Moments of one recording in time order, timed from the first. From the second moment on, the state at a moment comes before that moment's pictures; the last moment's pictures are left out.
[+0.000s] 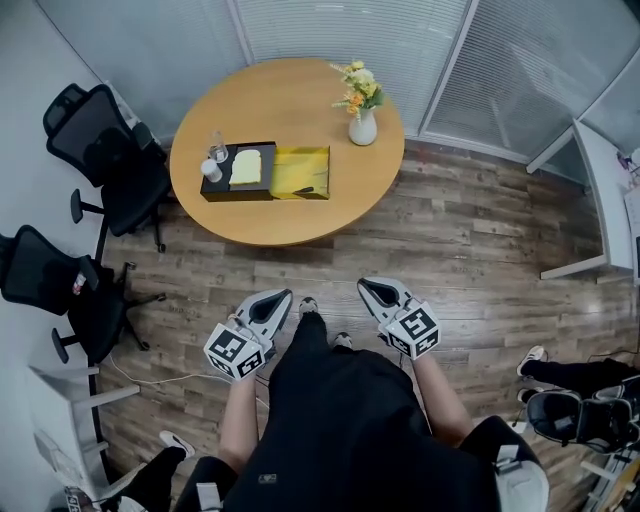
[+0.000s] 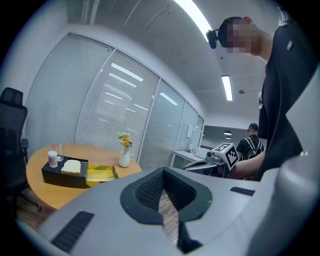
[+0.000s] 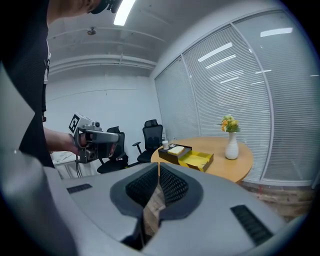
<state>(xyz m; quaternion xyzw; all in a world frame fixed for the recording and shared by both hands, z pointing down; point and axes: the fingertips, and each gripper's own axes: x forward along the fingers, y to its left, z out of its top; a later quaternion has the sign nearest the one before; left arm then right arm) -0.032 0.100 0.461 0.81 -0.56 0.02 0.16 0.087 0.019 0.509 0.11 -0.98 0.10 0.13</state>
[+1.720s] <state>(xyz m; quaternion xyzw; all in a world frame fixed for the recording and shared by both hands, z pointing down) -0.178 -0.138 0.514 0.89 -0.41 0.05 0.21 -0.047 -0.150 0.542 0.22 -0.95 0.13 0.19</state>
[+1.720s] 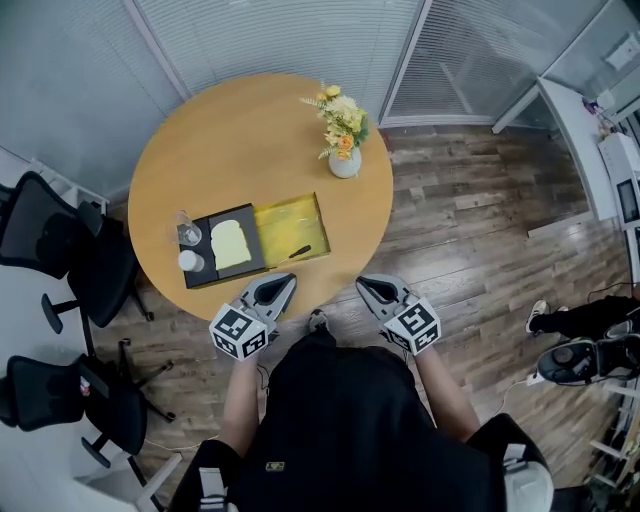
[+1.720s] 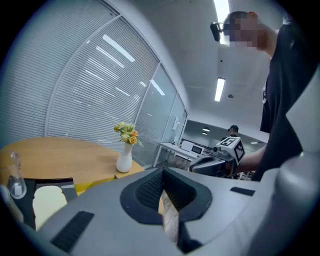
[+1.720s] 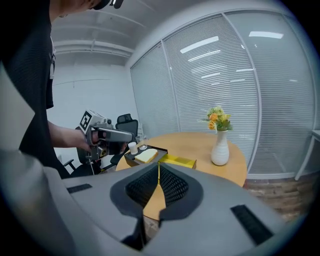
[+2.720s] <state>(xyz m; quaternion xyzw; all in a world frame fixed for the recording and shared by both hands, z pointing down) -0.195 -0.198 0.588 0.89 -0.30 0.26 0.21 -0.094 -0.205 0.575 0.22 -0.94 0.16 0.20</state>
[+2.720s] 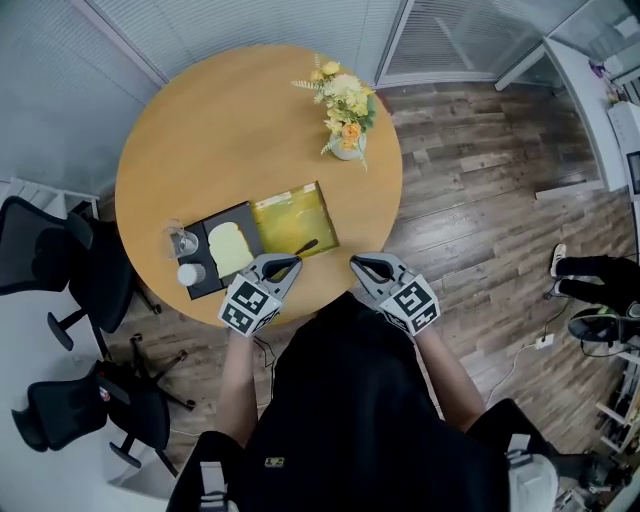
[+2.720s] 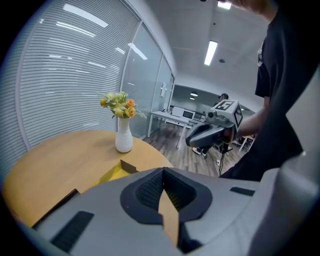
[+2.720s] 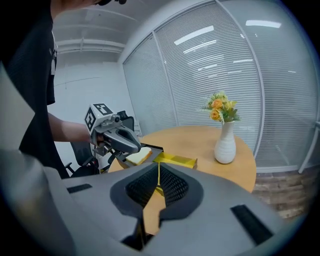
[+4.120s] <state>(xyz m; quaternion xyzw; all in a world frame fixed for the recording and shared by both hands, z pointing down) -0.190 -0.223 0.758 0.81 -0.11 0.53 0.23 -0.106 -0.238 0.639 0.20 -0.92 0.23 0.24</state>
